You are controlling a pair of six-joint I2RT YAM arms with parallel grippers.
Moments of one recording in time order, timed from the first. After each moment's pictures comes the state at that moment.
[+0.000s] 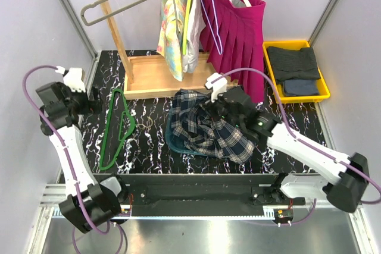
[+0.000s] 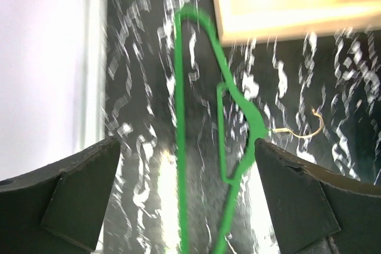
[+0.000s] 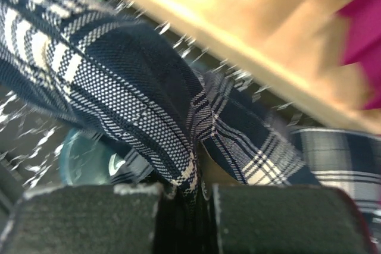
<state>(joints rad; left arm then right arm) 0.52 1.04 1.03 -0.64 0.45 0.33 0.86 1.17 1.03 -0.19 0.16 0.02</state>
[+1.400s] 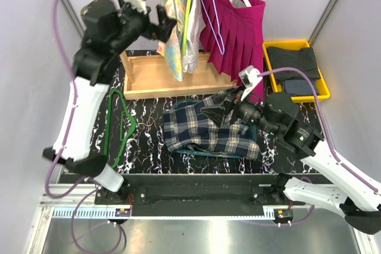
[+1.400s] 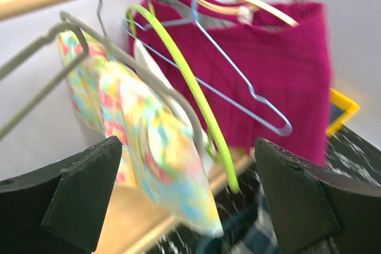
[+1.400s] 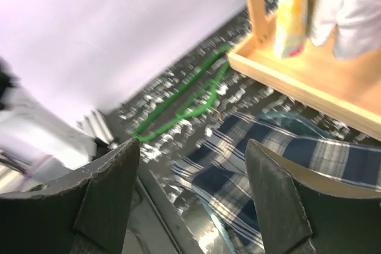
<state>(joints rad) -0.41 1.53 2.19 -0.64 0.19 0.00 0.87 0.93 1.12 -0.24 -0.09 0.34</state>
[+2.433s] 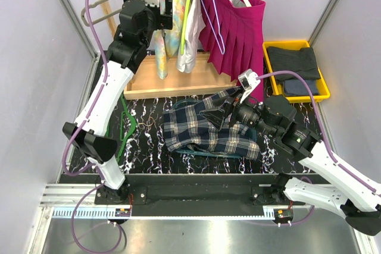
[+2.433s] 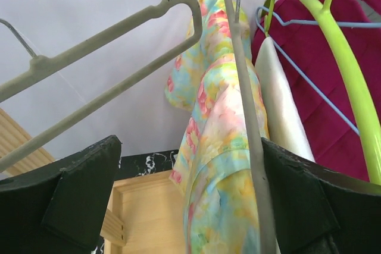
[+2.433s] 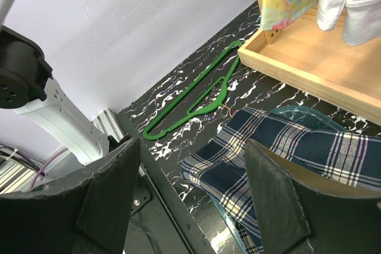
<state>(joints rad) -0.43 1.74 2.10 -0.34 -0.32 0.07 0.87 0.89 1.04 -0.17 -0.11 0.40</state>
